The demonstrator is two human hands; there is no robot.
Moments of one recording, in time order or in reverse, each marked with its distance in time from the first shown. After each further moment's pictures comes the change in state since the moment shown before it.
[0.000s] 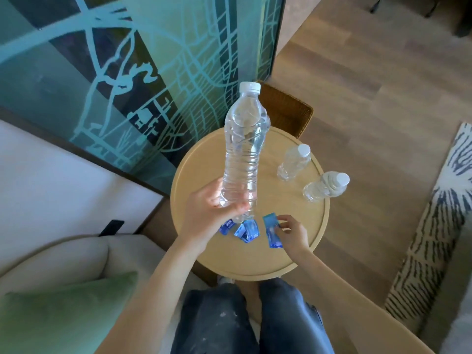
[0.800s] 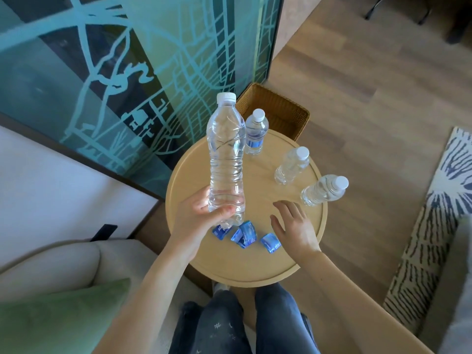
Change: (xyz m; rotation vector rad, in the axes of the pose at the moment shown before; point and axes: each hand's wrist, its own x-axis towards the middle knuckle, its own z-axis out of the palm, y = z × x) left_hand 0.001 -0.016 -0.013 -0.140 -0.011 -0.089; right_hand -0.020 -0.044 -0.025 -0.597 0.230 -0.778
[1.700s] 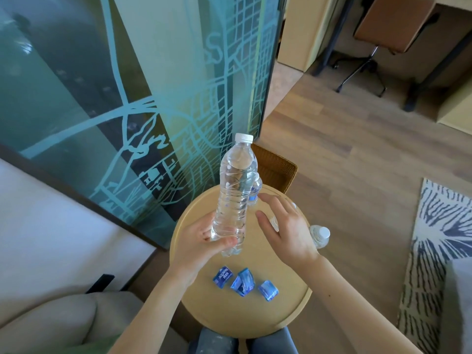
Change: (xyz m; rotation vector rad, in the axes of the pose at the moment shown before) left_hand -0.001 0.068 -0.014 0.104 -0.067 0.170; right_hand 0.071 -0.122 -0.149 0.225 0.118 -0.127
